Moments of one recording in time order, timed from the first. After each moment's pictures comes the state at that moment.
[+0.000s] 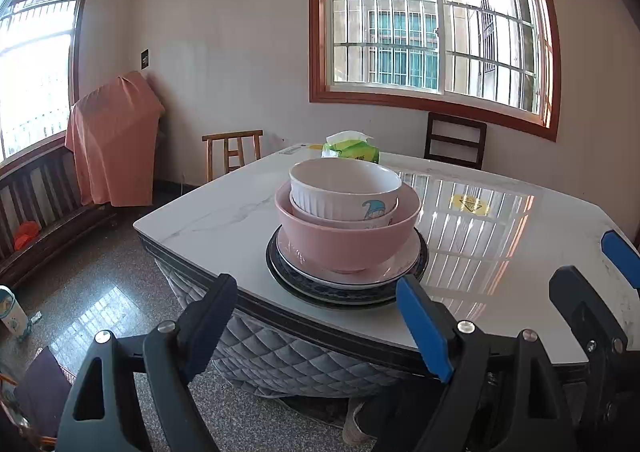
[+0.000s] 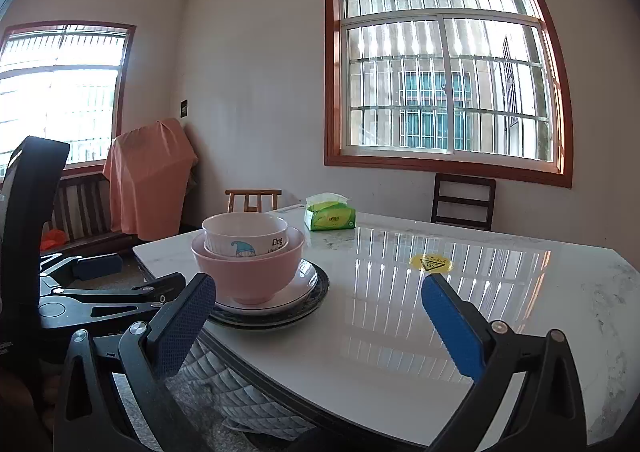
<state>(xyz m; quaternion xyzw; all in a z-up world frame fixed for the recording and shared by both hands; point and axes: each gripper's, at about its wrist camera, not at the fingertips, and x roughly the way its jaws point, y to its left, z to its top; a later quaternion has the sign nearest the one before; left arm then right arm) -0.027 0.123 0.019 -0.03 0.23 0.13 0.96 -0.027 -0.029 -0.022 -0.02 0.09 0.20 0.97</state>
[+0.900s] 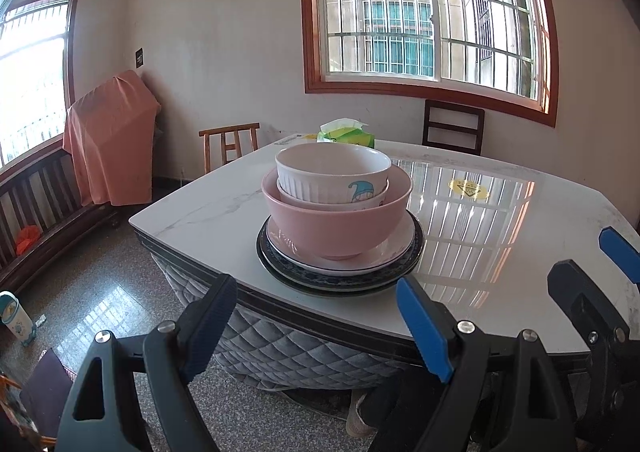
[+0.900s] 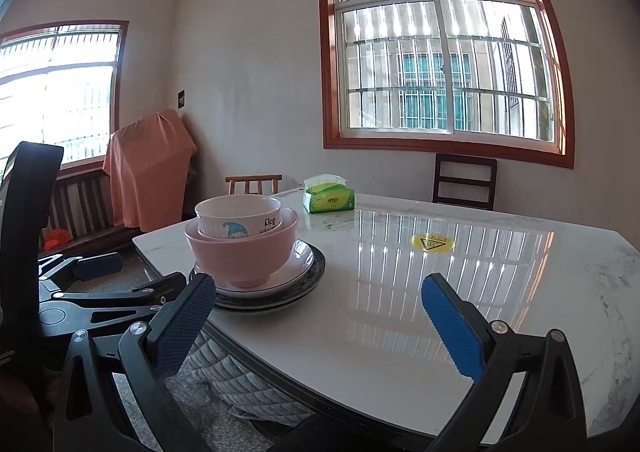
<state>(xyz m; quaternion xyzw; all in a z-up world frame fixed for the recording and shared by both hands) -0.021 0.109 0.010 -0.02 0.25 0.13 0.96 -0.021 -0.044 -0.029 -0.01 0.12 0.21 0.97</state>
